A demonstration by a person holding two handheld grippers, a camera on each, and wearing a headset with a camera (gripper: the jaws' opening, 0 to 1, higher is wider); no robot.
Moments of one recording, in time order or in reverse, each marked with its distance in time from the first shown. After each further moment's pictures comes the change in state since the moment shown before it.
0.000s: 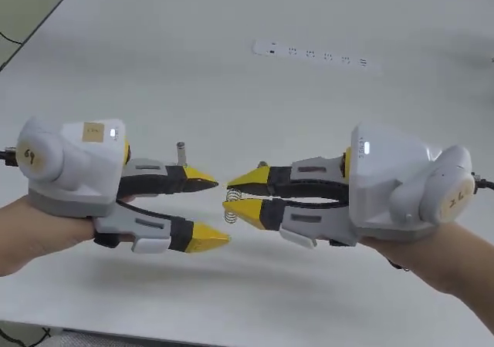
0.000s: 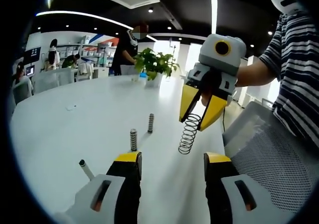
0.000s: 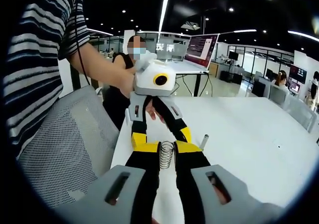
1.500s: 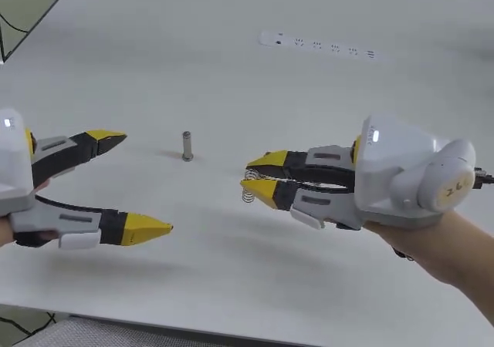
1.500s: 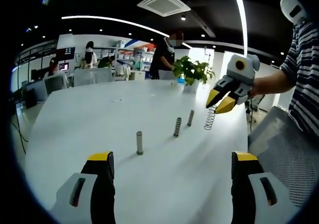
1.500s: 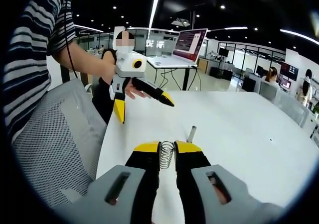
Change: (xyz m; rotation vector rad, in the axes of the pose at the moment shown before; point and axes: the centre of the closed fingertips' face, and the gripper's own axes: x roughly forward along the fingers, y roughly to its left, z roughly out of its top) left arm -0.076 0.045 -0.022 -0.075 -0.064 0.300; right arm -0.001 -0.021 -0.019 0.009 0.038 -0.092
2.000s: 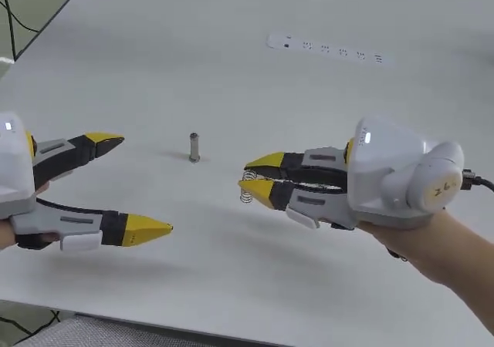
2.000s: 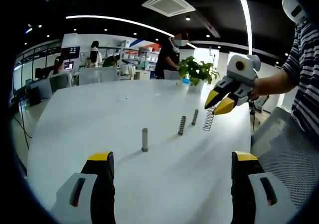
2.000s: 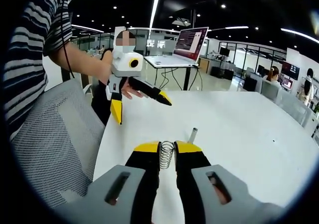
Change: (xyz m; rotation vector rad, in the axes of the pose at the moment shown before) left arm -0.007 0.006 -0.004 -0.014 -0.003 0.041; right arm 0.016 -0.005 0.002 0.006 -0.003 0.011
